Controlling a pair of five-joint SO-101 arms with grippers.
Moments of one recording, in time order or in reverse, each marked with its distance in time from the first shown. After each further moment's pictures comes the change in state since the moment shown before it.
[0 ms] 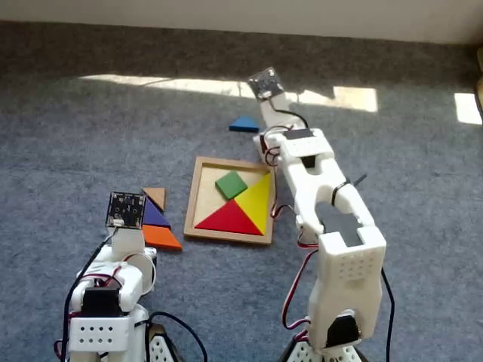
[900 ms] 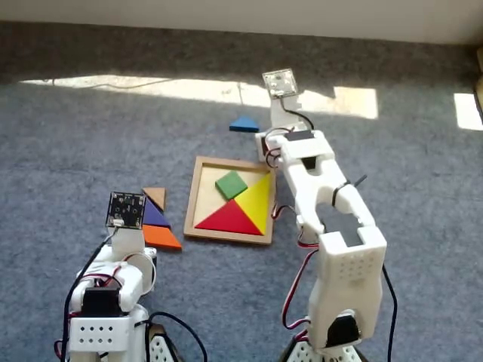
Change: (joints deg) left arm 0.0 0.0 0.0 0.0 0.0; right arm 0.1 -0.1 1.1 0.1 -11.6
